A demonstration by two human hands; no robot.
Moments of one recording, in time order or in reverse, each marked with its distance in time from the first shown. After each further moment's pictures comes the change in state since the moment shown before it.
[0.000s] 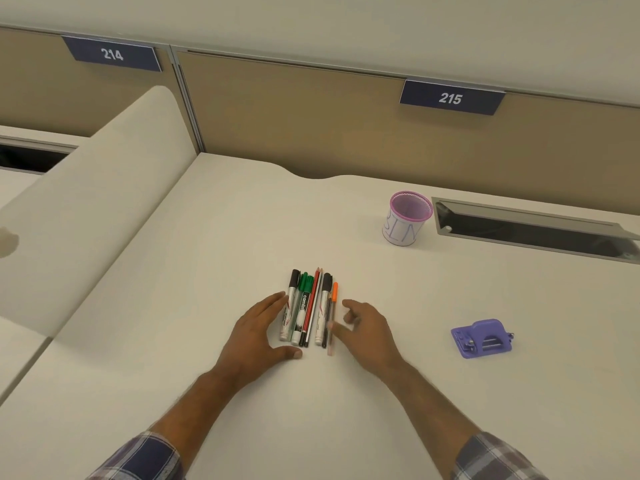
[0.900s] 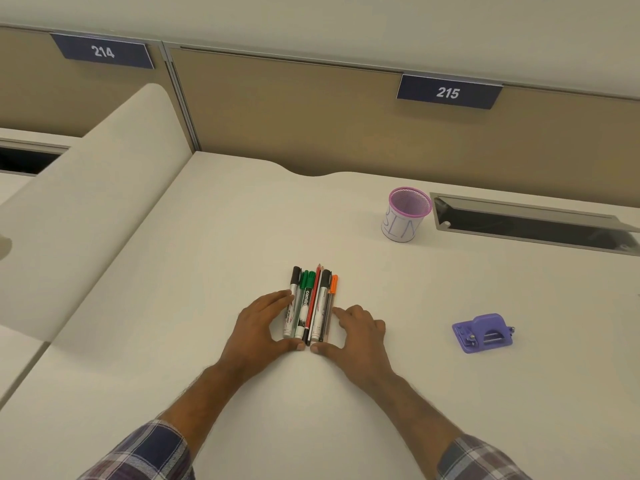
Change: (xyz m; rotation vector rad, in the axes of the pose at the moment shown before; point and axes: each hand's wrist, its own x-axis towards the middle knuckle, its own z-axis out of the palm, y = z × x) left_hand 0.014 -0.007 0.004 -0.011 0.061 0.095; right_hand -0.006 0.016 0.029 -0.310 0.060 -0.199
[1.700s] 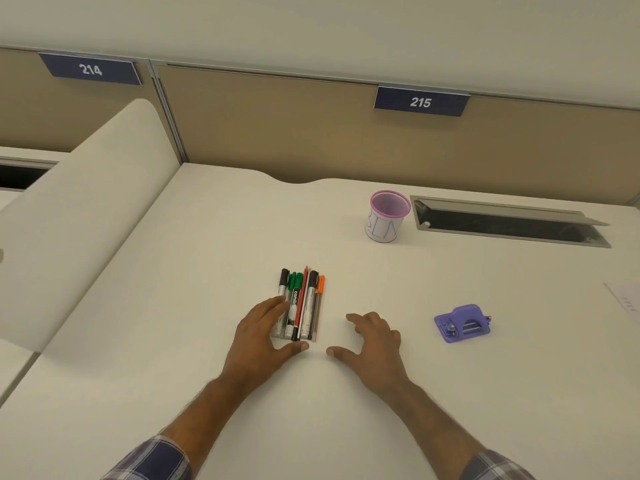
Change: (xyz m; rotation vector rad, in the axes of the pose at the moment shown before) left_hand -0.019 0.030 0.009 -0.005 0.062 -0.033; right_hand -0.034 0.024 -0.027 0.045 0.047 0.129
